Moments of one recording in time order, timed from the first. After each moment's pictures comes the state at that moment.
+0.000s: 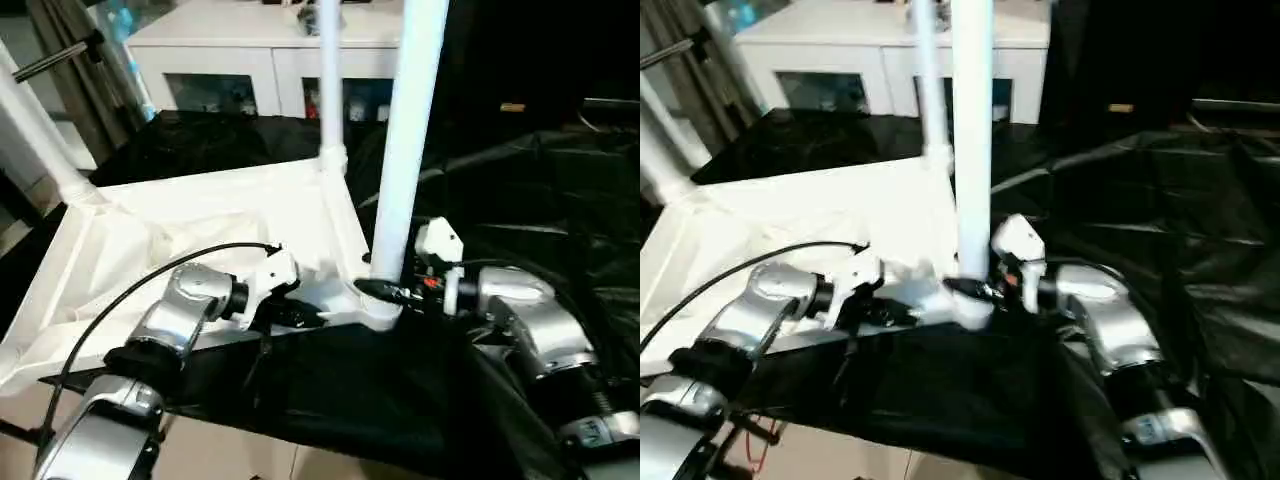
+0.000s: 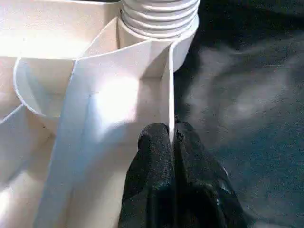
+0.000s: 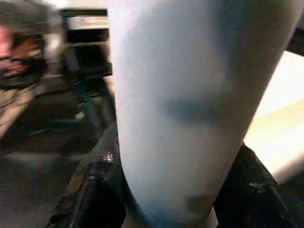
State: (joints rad) left arm -0.57 0.33 -0.25 0.66 -0.01 0.05 -1.35; right arm -0.44 -0.39 0.17 0.37 0.23 0.12 1.18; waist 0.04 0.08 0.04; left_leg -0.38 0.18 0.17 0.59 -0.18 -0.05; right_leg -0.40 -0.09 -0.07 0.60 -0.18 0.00
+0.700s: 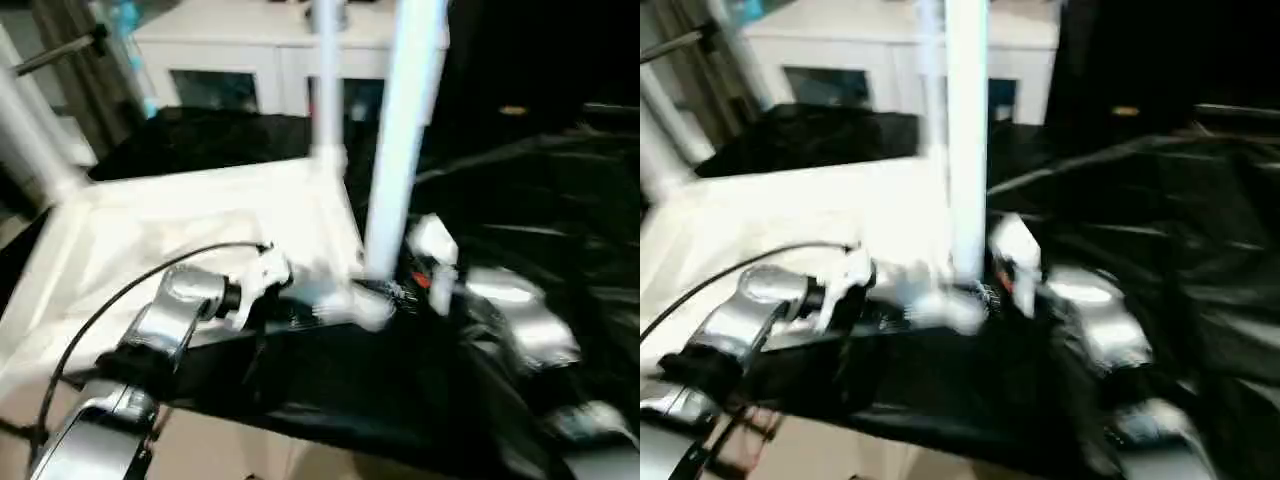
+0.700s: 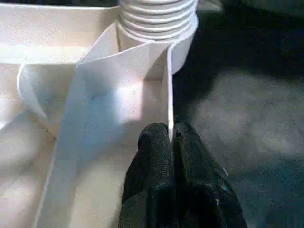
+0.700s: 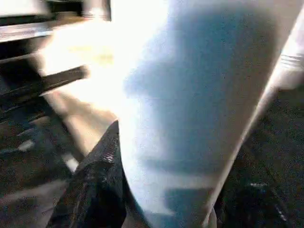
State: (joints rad) left arm -0.60 0.28 -0.21 0.68 0.03 0.13 -1.12; right arm -0.57 -0.24 0.13 0.62 0.16 0.05 0.81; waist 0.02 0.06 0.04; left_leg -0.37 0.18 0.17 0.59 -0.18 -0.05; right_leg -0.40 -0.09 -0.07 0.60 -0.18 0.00
